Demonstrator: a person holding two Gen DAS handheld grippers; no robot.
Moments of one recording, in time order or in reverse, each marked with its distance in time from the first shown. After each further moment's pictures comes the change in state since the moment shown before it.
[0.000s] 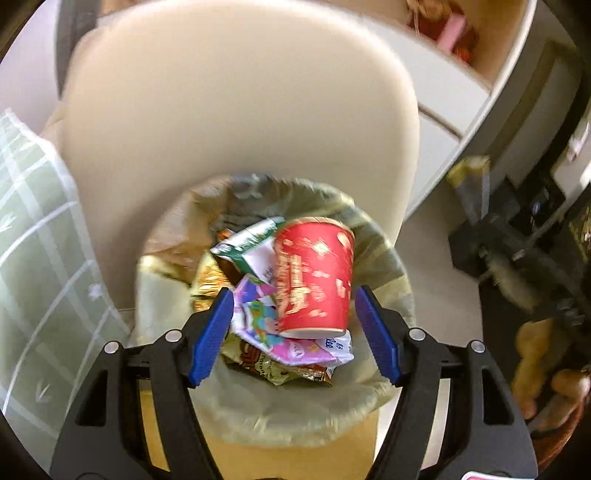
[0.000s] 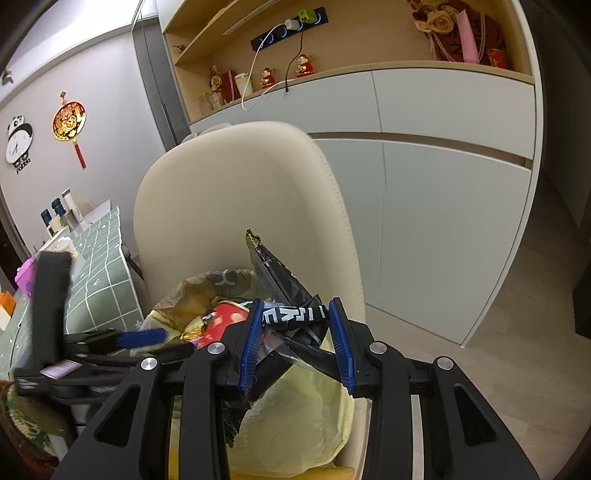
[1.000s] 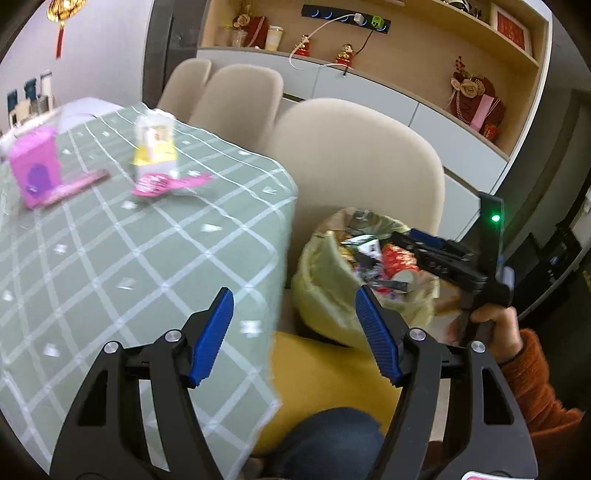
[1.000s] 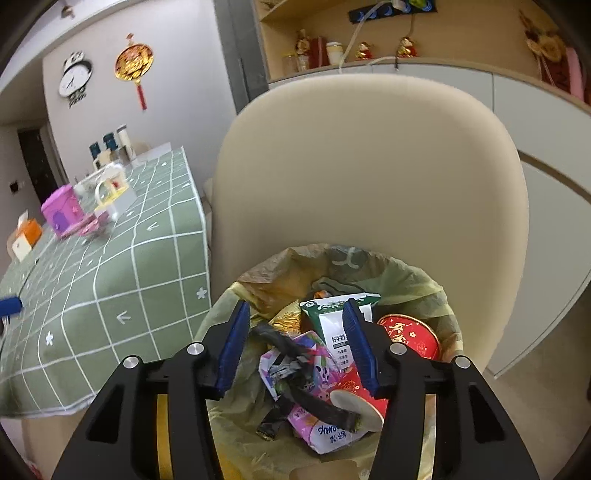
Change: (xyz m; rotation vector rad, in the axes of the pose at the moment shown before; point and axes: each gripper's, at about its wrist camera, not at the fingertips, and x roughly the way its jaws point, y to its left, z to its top) left arm -0.206 0.091 -0.091 -0.117 -0.189 0.191; right arm 0.059 0.119 -0.016 -0.267 0.088 0.145
